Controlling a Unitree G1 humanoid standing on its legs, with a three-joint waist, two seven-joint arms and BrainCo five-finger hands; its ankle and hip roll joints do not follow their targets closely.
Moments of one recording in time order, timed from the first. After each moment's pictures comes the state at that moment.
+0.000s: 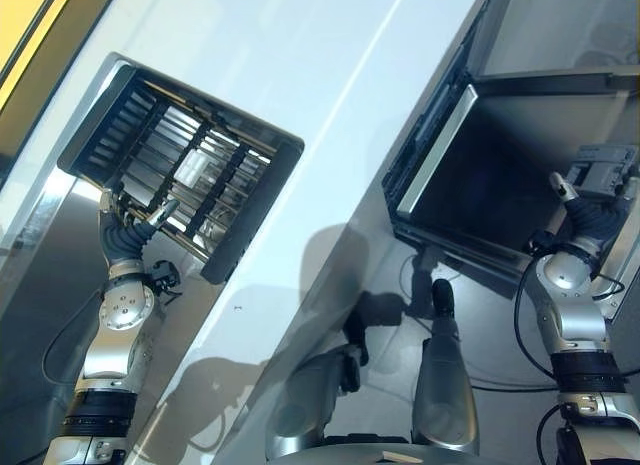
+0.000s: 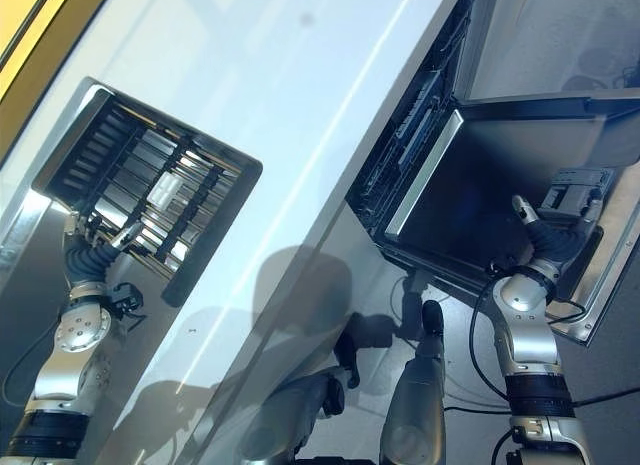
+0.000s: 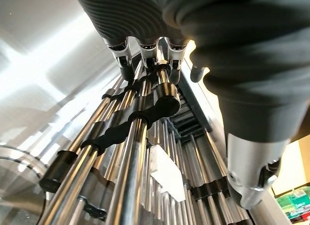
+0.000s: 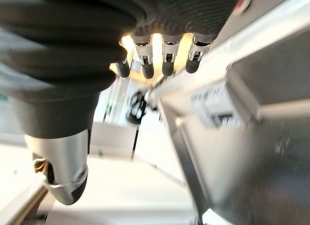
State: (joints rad) left arm -0.06 0.56 0.08 0.04 -0.45 -0.06 0.43; right arm -0.21 -0.48 -0.17 0.13 0.28 -0.02 -0.85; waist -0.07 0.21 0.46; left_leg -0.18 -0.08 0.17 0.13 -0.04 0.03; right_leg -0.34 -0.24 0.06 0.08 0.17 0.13
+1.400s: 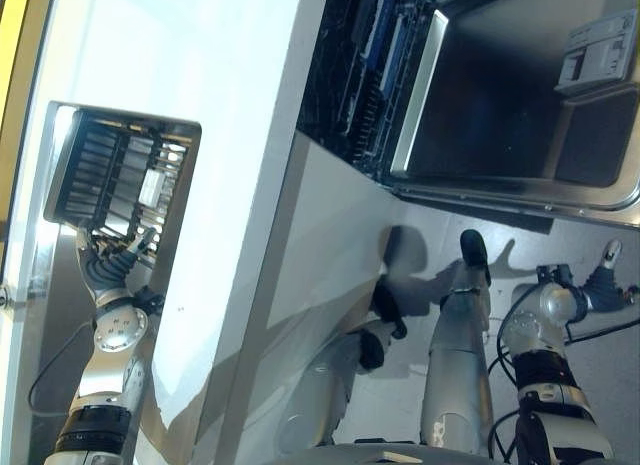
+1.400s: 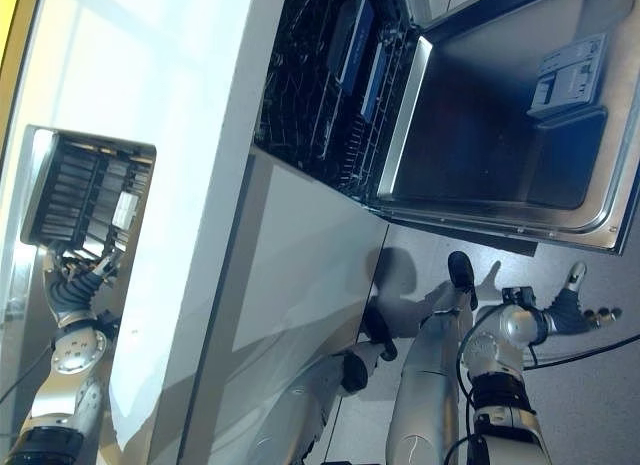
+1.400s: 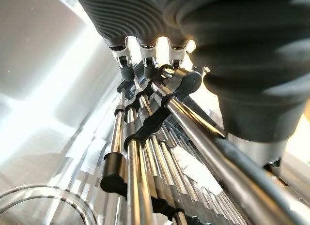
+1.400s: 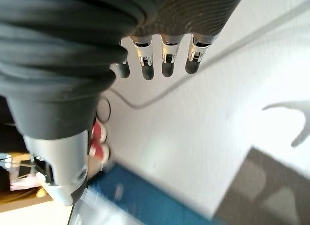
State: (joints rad) left arm -0.04 0.60 0.06 0.16 -0.46 -0.10 0.58; right arm -0.35 -0.29 -0.22 0.50 0.76 -0.58 -0.97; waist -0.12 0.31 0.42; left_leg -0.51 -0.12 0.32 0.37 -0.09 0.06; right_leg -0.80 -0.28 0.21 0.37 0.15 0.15
